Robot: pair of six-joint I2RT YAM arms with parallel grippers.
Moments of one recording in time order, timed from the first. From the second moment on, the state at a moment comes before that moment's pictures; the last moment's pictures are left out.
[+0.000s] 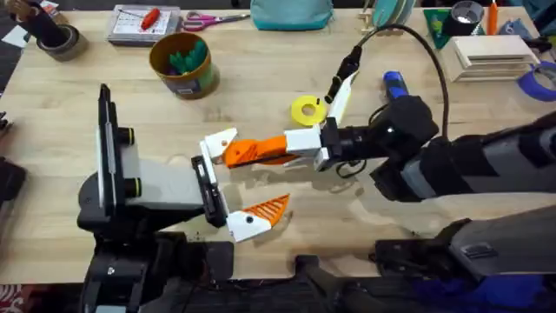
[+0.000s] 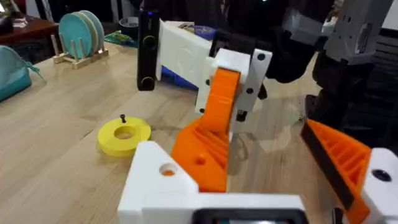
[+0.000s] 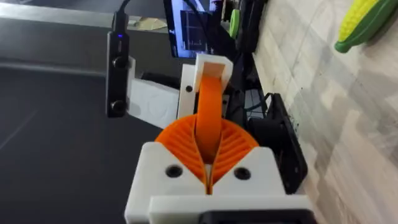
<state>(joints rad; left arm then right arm) -0.04 0.01 0.01 -0.13 1.18 0.03 0.60 1.65 0.32 1.43 -1.04 1.54</state>
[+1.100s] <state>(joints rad) -0.03 0.01 0.01 -0.13 1.18 0.04 0.61 1.73 0.42 1.39 -1.07 1.53</state>
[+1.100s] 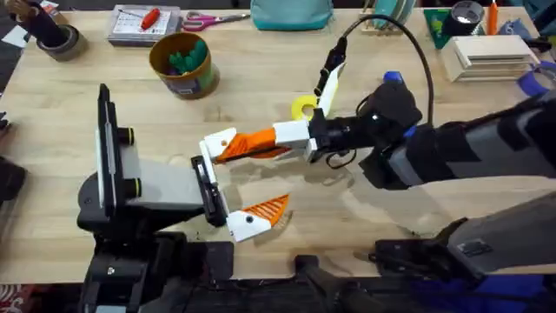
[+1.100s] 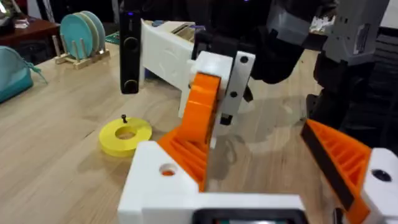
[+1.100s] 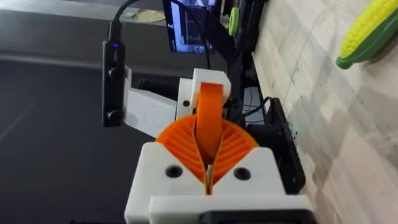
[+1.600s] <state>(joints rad) -0.03 0.01 0.01 -0.13 1.18 0.03 0.60 1.77 0.47 1.40 -1.11 1.52</state>
